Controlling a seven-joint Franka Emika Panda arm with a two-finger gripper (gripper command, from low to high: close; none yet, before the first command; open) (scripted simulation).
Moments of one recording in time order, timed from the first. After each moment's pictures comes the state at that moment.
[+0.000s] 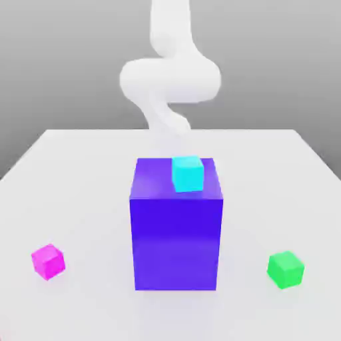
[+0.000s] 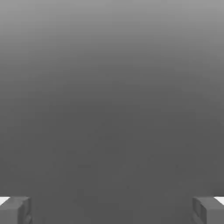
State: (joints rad) arm -0.04 -0.71 -0.02 -2.34 -0.02 2.35 0.82
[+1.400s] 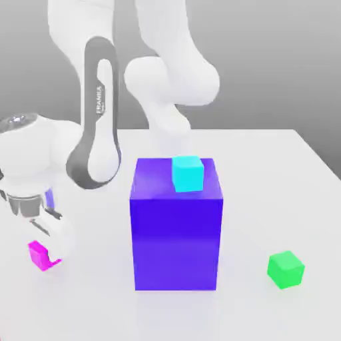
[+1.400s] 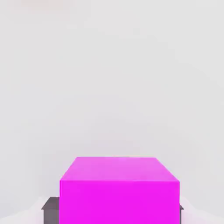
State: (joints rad) arm -0.46 0.16 -0.21 -2.67 0.11 2.83 0.73
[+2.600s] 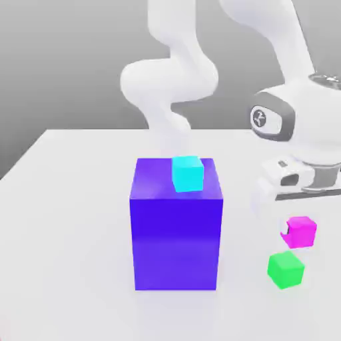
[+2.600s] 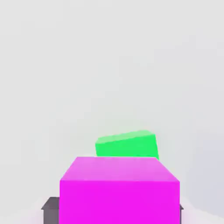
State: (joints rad) arm 0.34 0.14 0.25 -2.65 -0.10 2.79 1.35
